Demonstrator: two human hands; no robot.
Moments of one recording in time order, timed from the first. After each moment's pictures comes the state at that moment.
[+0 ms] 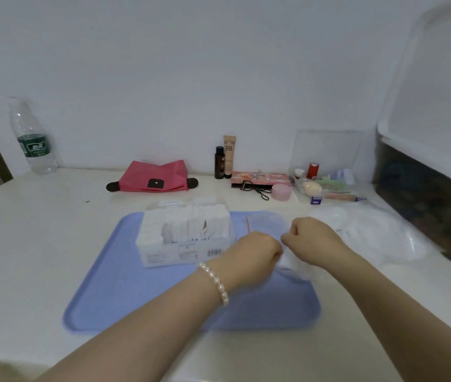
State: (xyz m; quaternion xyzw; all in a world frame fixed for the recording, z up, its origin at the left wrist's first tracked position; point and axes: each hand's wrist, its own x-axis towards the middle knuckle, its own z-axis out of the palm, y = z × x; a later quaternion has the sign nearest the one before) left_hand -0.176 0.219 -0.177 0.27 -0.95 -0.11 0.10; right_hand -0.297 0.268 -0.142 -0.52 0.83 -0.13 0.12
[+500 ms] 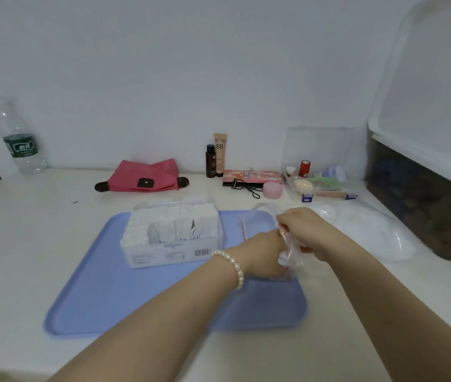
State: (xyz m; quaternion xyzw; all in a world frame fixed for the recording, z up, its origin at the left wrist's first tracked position) left_hand -0.215 0.215 -0.182 0.23 -0.94 -0.24 0.06; right_hand -0.317 0.260 -0.137 -0.40 0.78 -0.36 0.33
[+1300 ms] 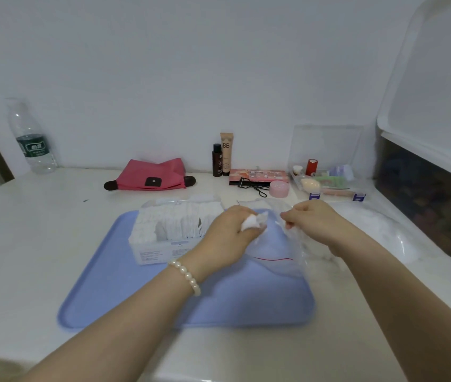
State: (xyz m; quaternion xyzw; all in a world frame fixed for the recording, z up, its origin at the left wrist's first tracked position) left_hand -0.155 0.213 -0.160 0.33 -0.83 -0.32 0.31; right_hand -0.319 0.271 -0.125 -0.48 0.76 -0.35 0.27
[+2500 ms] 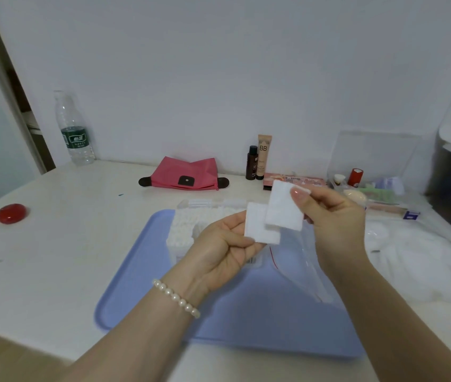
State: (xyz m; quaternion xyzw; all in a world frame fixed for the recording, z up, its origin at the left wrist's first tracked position) left_hand -0.096 0.202 -0.153 0.21 -0.33 -0.84 0.38; right_hand -0.241 0.247 -0.123 -0.40 0.48 -0.73 0.28
